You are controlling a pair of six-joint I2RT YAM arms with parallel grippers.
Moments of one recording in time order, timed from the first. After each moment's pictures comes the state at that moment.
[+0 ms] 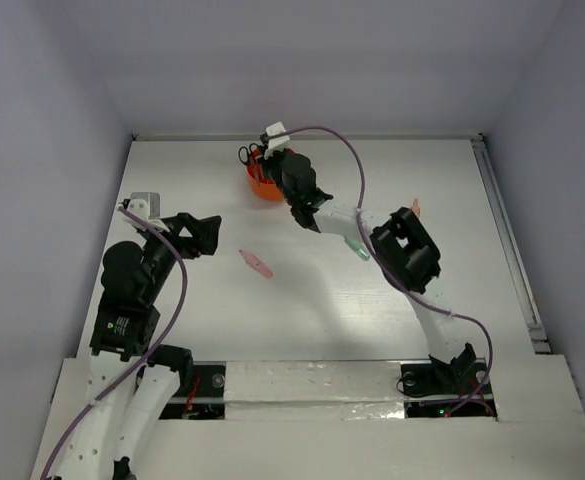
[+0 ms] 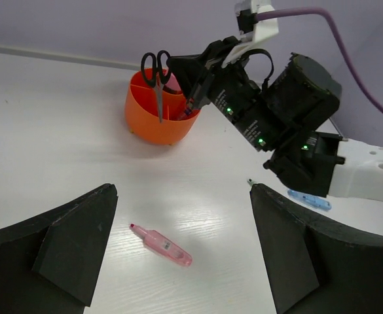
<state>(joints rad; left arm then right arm) -0.19 0.52 0.75 -0.27 0.12 -0.37 0.75 2.26 1.74 0.66 0.25 -0.11</state>
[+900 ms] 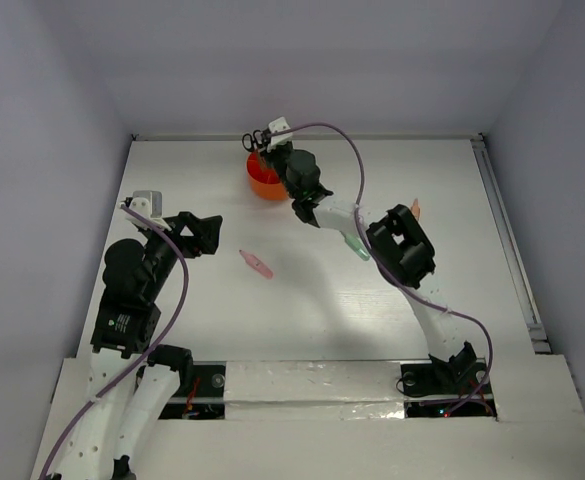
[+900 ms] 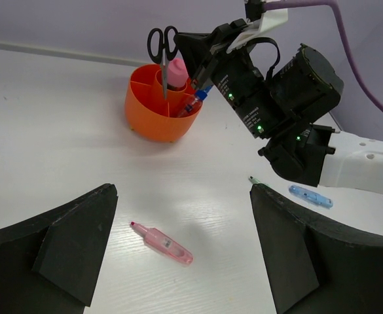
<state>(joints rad) -0.19 0.54 0.75 -0.27 0.12 -0.36 0.71 2.35 1.83 0.79 0.24 -0.22</state>
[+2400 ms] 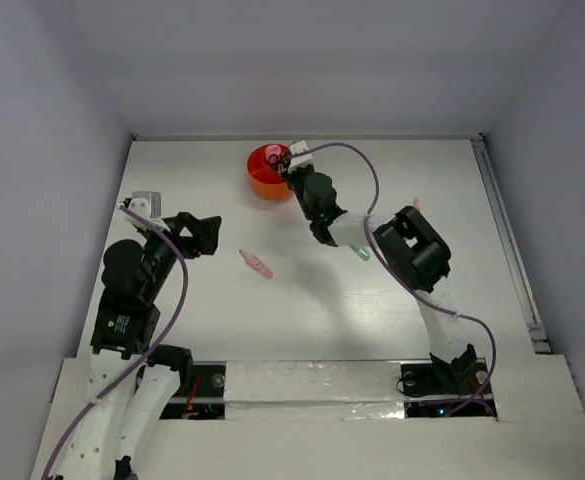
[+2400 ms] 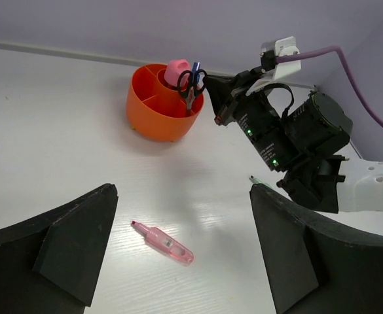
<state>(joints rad) -0.18 0.53 0.75 -0.27 0.13 -0.36 0.69 2.23 1.45 0.95 0.36 -0.23</state>
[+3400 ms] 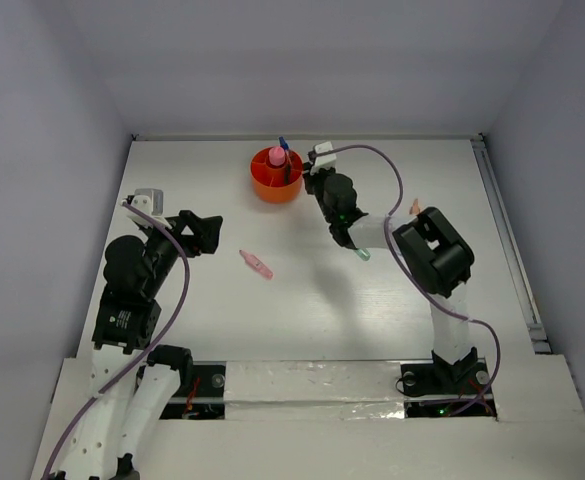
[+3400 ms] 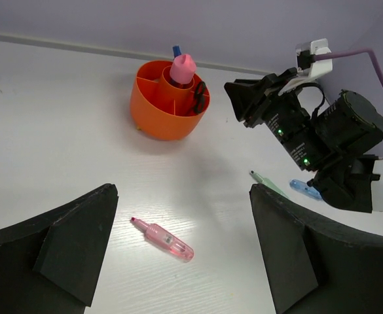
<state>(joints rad) -0.16 0.56 0.75 -0.27 0.17 -0.36 0.63 2.09 1.25 0.94 0.34 -0.13</state>
